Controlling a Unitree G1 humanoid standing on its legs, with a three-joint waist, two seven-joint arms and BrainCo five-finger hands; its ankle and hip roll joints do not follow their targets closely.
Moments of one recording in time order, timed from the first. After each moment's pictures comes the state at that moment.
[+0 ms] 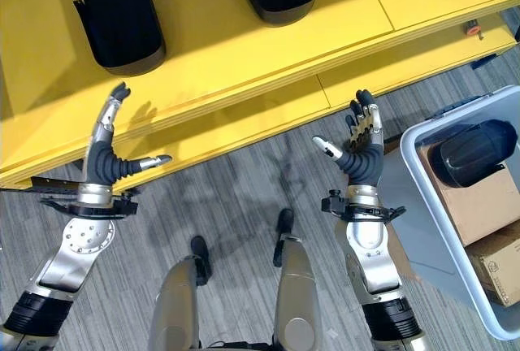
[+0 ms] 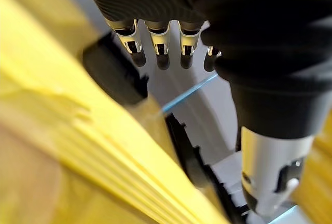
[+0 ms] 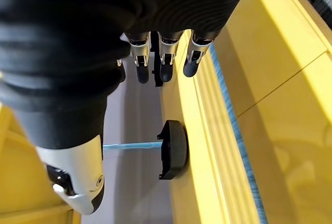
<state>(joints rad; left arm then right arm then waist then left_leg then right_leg) -0.07 0.56 -0.14 -0.18 -0.03 -0.28 0.32 -0.11 -0.37 0.13 -0.18 0.33 -0.29 -0.33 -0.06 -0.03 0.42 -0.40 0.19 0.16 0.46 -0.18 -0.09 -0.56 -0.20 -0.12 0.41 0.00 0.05</state>
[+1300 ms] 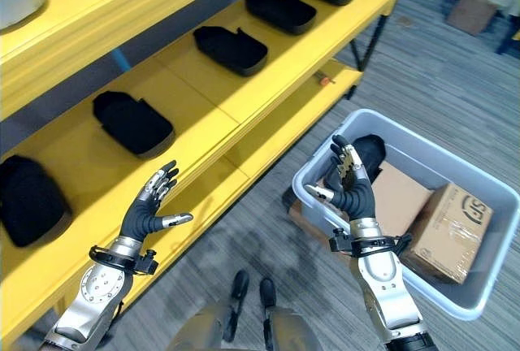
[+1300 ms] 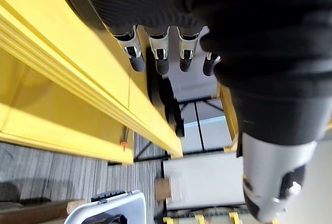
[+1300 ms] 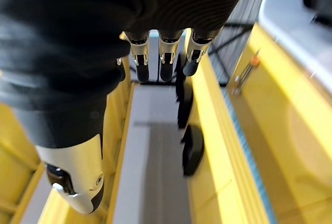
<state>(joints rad) 0.15 0.48 -0.23 -0.13 -0.25 -0.31 0.09 0.07 -0.48 0.13 -0.18 0.33 -0.27 -0.15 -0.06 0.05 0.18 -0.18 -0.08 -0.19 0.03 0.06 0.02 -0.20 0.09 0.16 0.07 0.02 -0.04</state>
